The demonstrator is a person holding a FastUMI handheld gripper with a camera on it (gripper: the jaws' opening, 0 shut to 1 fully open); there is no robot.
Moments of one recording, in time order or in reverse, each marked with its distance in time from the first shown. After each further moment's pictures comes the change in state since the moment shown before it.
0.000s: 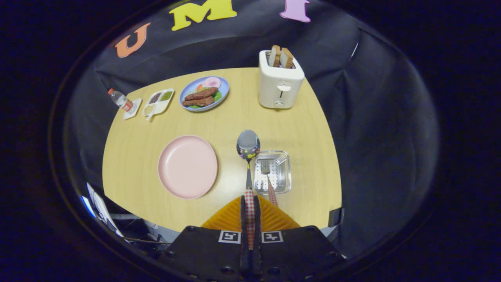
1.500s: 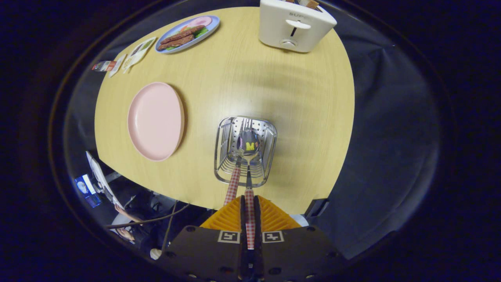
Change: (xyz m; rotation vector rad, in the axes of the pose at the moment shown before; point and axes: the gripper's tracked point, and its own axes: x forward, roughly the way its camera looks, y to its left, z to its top) arm 0.069 -0.056 -0.001 -0.169 0.571 0.008
